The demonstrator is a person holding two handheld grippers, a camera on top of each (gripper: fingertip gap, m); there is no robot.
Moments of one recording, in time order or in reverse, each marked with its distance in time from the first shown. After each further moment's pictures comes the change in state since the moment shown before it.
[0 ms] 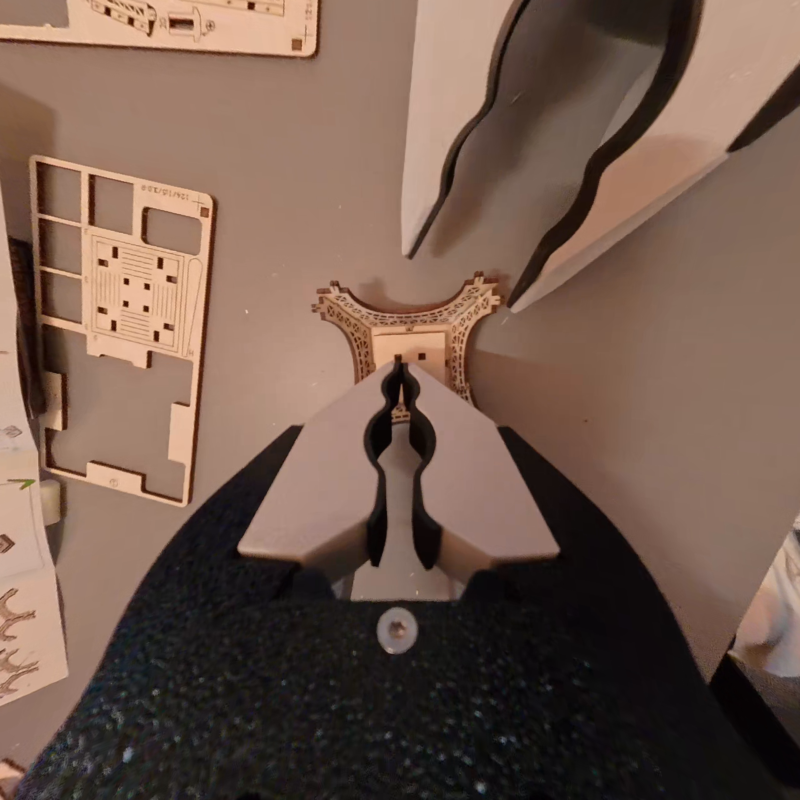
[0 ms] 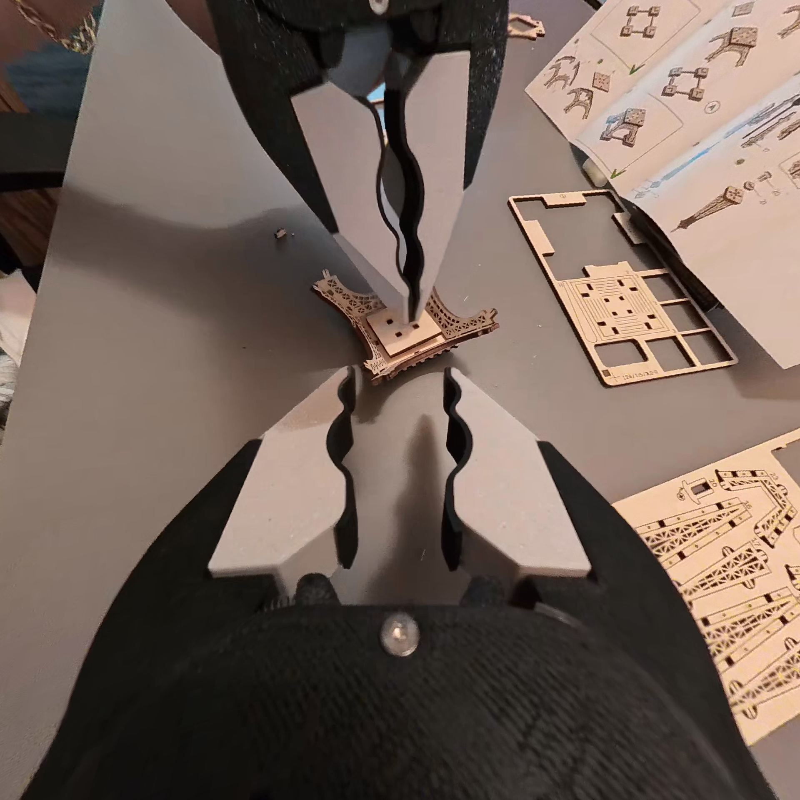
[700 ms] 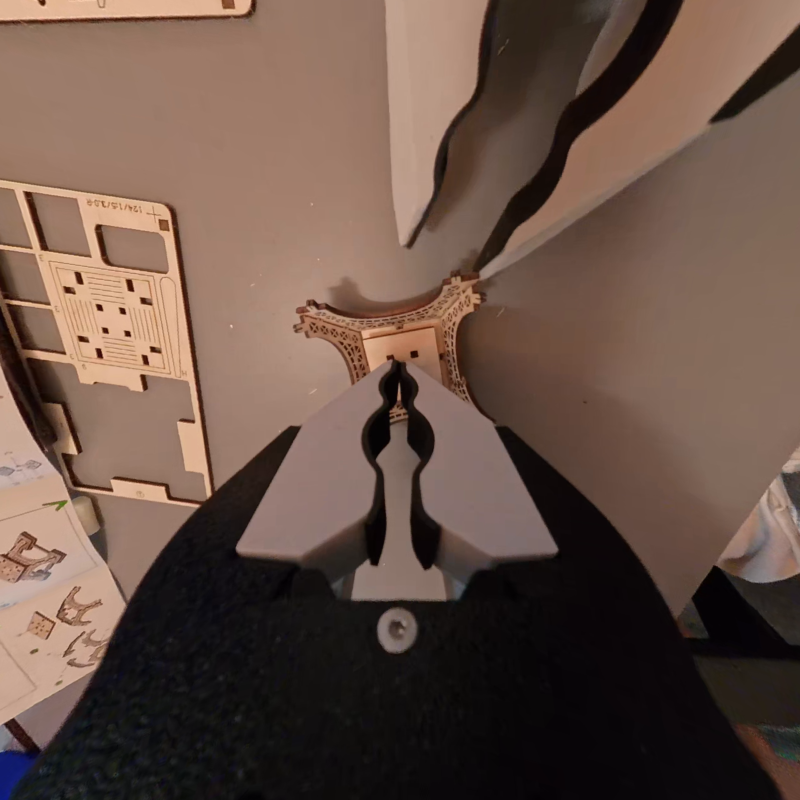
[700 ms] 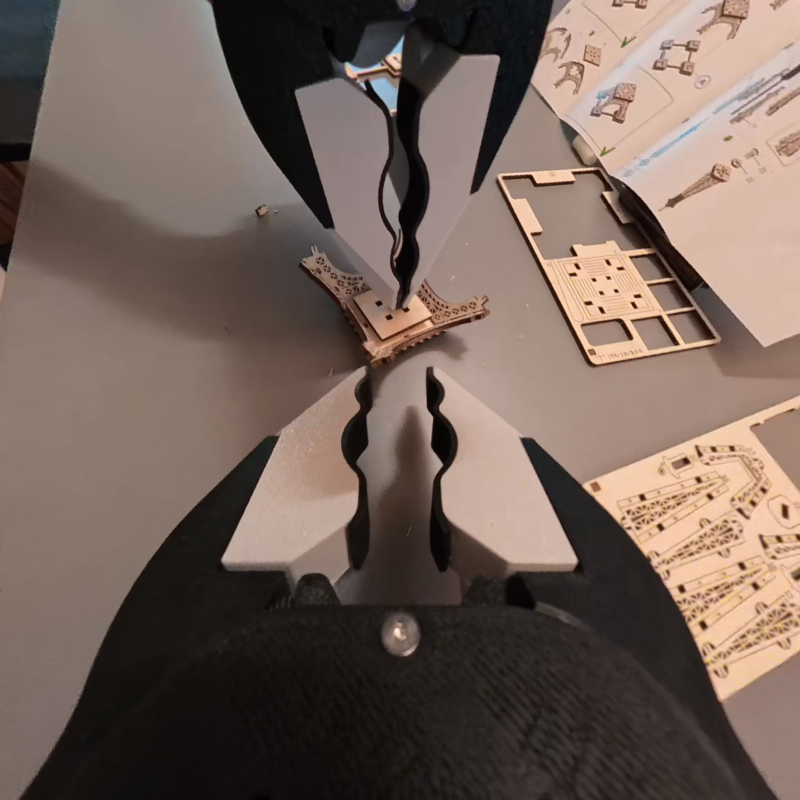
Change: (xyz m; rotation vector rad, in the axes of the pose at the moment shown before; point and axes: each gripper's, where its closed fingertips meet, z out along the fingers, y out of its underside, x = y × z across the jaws) left arm 0.002 0.000 0.003 -0.204 0.056 0.088; right arm 0.007 0.009 -0.005 -0.036 0.022 -0.004
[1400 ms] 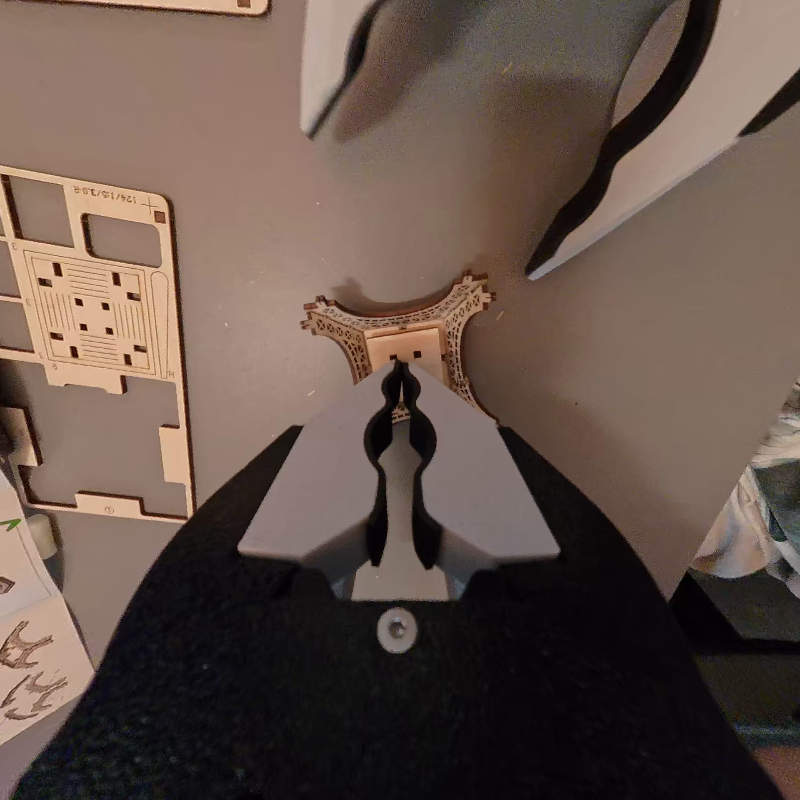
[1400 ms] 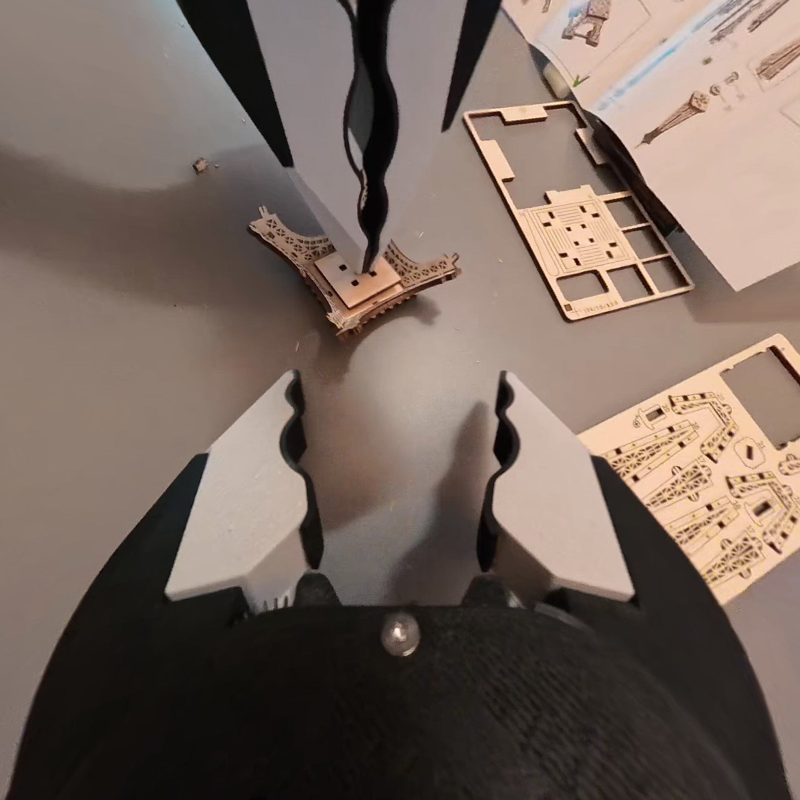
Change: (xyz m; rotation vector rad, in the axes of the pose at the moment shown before) left arm -0.001 0.000 -0.001 0.054 0.080 -0.047; right arm 0.013 0.016 0.000 -0.106 0.088 0.030
